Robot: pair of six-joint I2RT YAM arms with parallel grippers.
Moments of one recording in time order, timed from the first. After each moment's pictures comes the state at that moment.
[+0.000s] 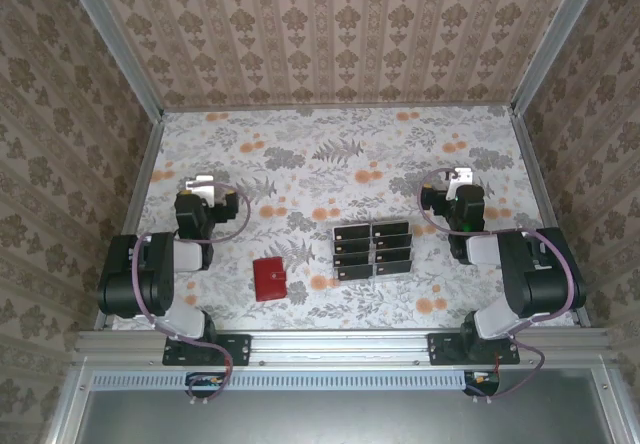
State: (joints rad) left arm -0.01 1.54 0.35 0.85 0.00 0.09; right arm 0.02 1.54 0.41 0.75 0.10 0.04
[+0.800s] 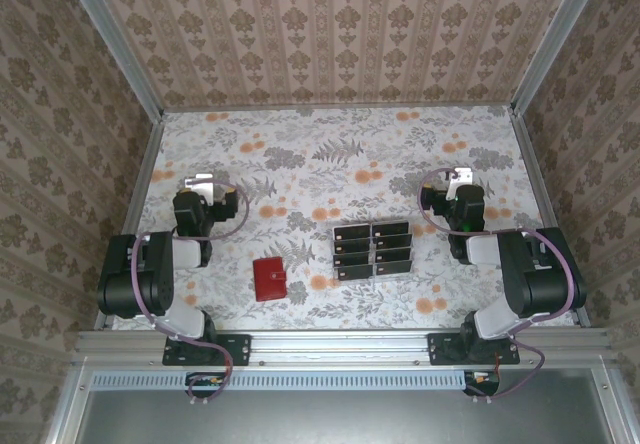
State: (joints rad) left arm 0.00 1.54 0.38 0.80 0.03 0.09; right arm 0.02 1.54 0.41 0.75 0.10 0.04
